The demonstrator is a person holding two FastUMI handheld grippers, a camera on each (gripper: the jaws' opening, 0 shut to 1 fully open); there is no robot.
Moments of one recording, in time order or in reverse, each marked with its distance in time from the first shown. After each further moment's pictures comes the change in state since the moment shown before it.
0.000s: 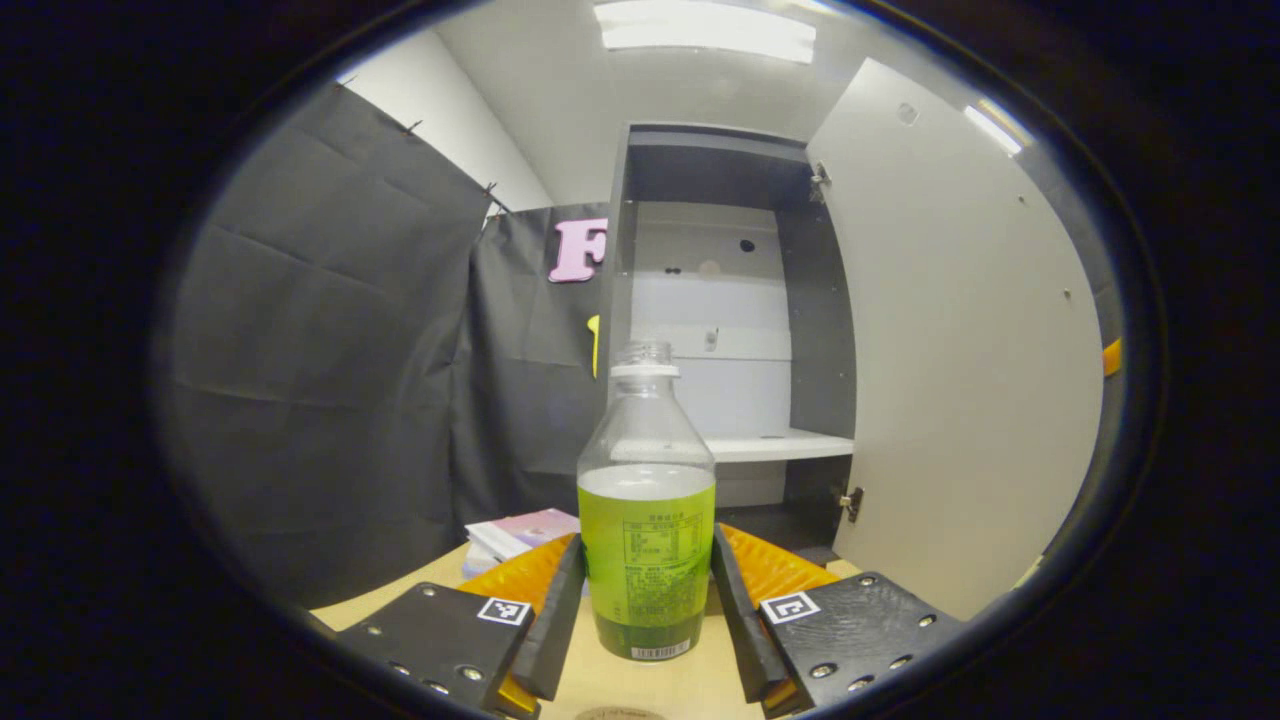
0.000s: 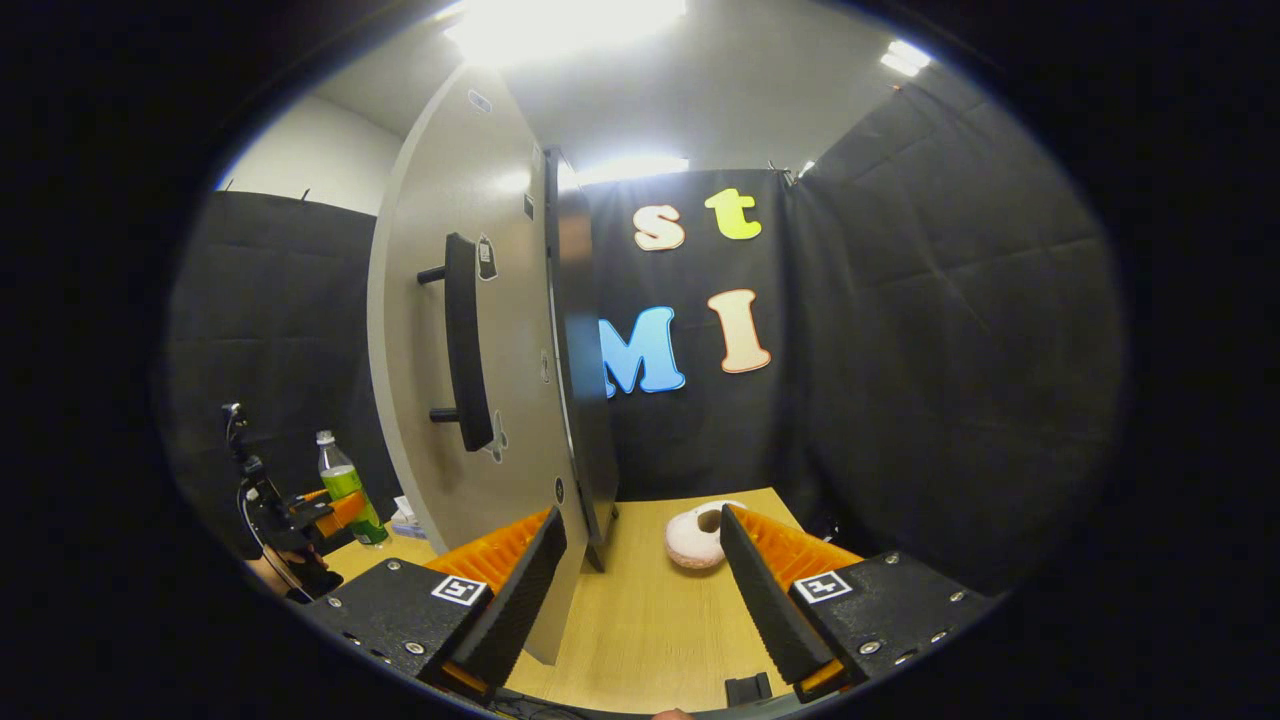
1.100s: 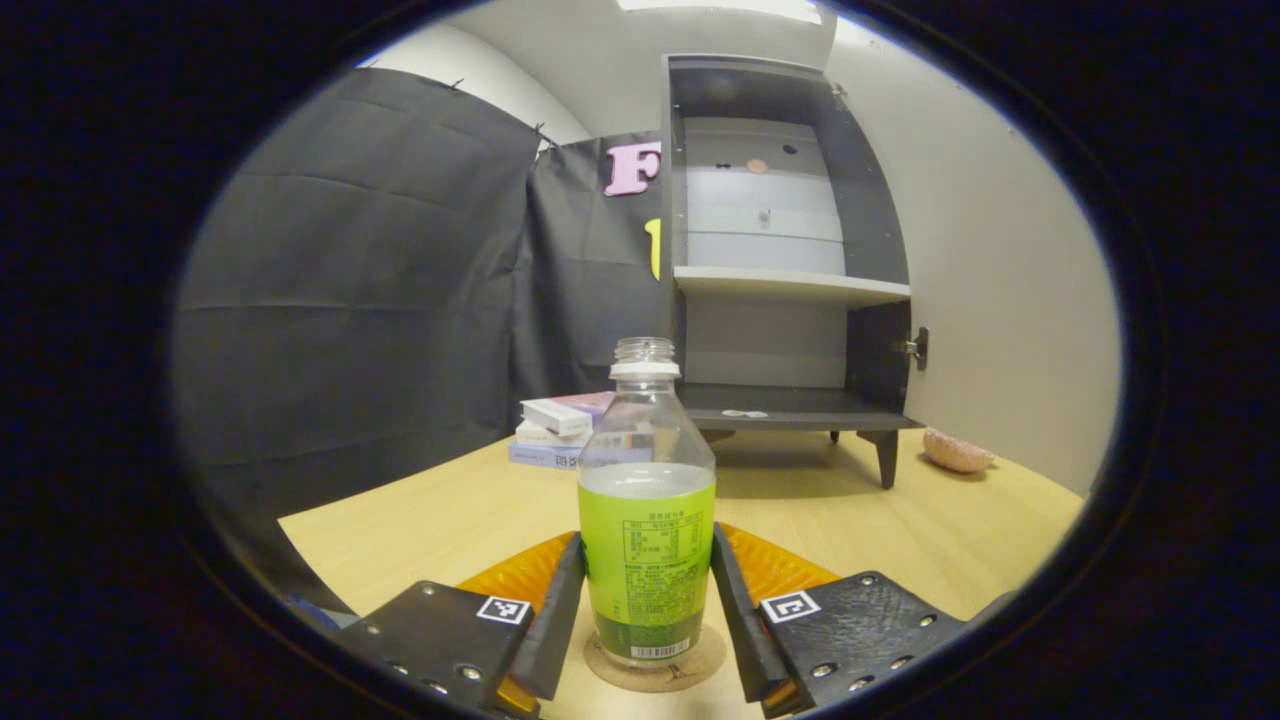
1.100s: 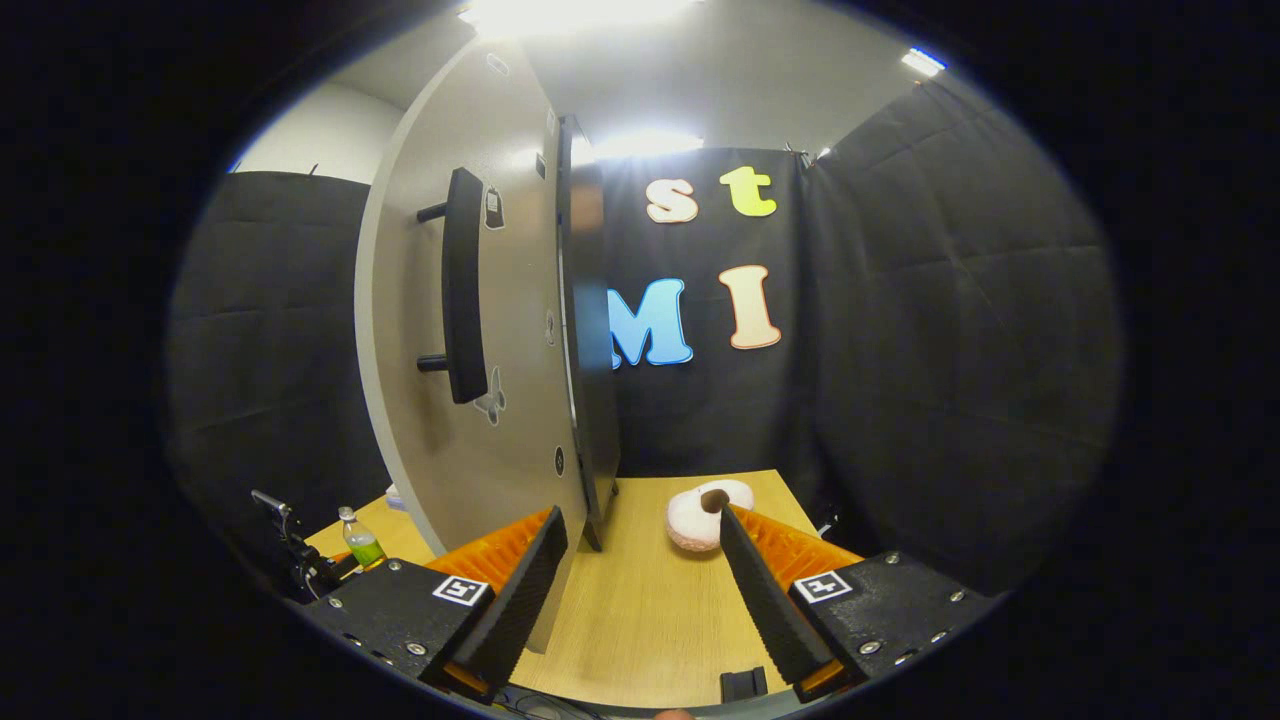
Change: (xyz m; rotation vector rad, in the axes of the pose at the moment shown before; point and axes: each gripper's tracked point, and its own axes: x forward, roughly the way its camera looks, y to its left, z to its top) left arm -0.051 0.030 -0.199 0.011 0.214 0.160; right arm 0.021 0.011 -0.021 -0.042 0.085 0.019
